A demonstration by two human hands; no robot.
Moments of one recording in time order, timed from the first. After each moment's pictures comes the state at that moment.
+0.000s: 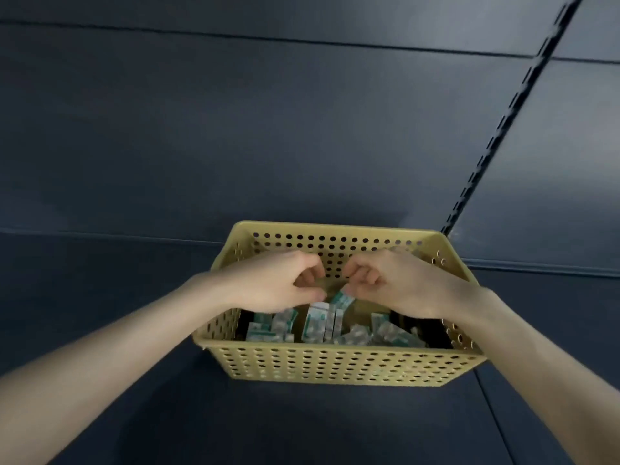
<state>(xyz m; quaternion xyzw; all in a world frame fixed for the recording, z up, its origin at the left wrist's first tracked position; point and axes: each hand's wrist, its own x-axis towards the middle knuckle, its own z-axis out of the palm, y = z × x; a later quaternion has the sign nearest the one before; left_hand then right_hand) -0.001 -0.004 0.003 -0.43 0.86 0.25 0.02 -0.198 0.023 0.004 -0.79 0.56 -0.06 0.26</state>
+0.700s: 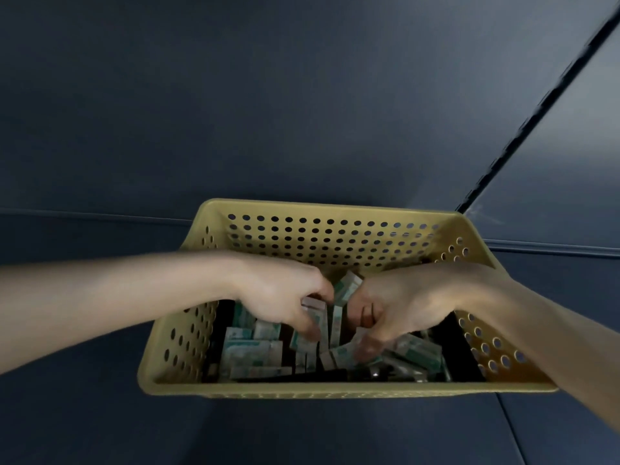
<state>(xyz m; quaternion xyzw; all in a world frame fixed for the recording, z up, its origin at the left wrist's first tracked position) -0.025 -0.039 -0.026 -0.30 0.86 0.36 0.21 -0.194 -0.007 -0.014 -0.72 0.49 0.24 0.43</state>
